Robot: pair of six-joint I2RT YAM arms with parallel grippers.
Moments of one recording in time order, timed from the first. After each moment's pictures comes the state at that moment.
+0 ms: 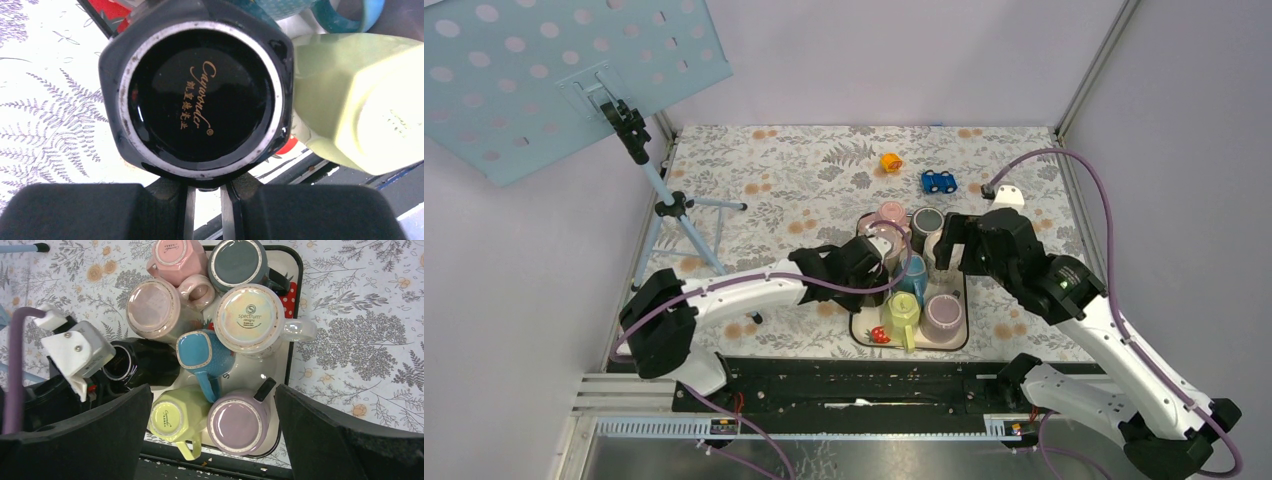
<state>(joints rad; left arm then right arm) -1.02 1.54 1.05 -0.54 -0.09 -0.37 0.68 0.88 1.08 -0.87 0.33 0.56</state>
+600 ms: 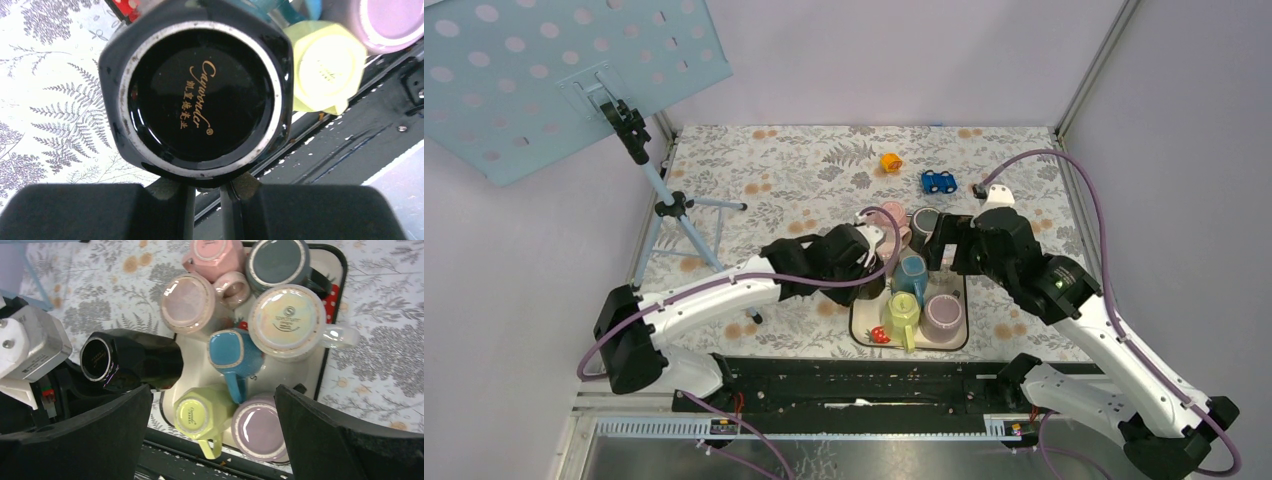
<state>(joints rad) -1.02 1.38 1.12 -0.72 -0.08 -0.35 0.68 0.89 1.05 -0.79 0.24 0.56</state>
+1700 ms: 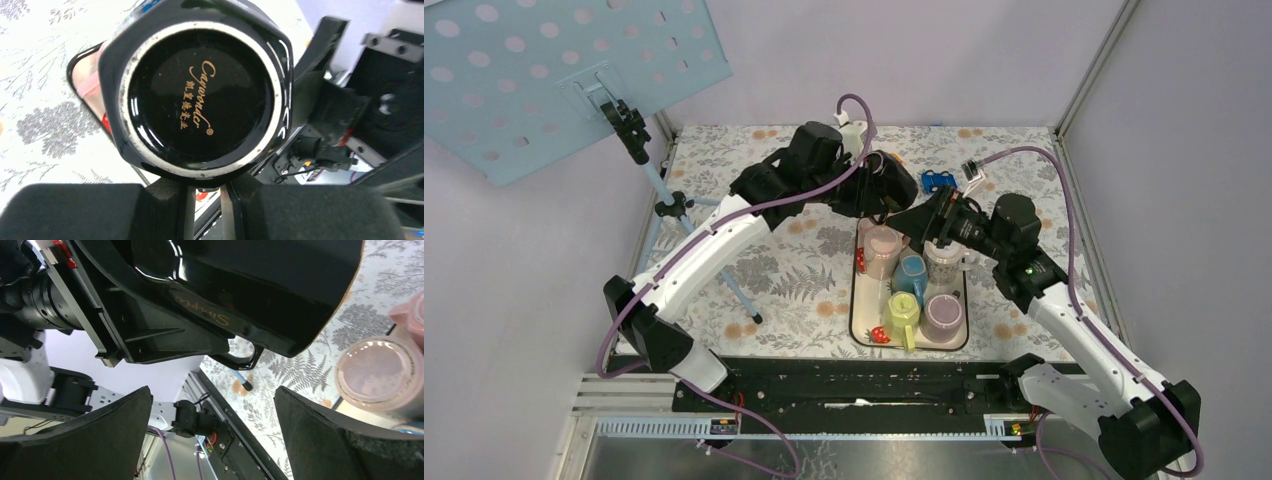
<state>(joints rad) -0.74 1.54 1.68 -0.76 0.24 -0.38 0.44 0.96 0.80 0.04 -0.53 0.88</state>
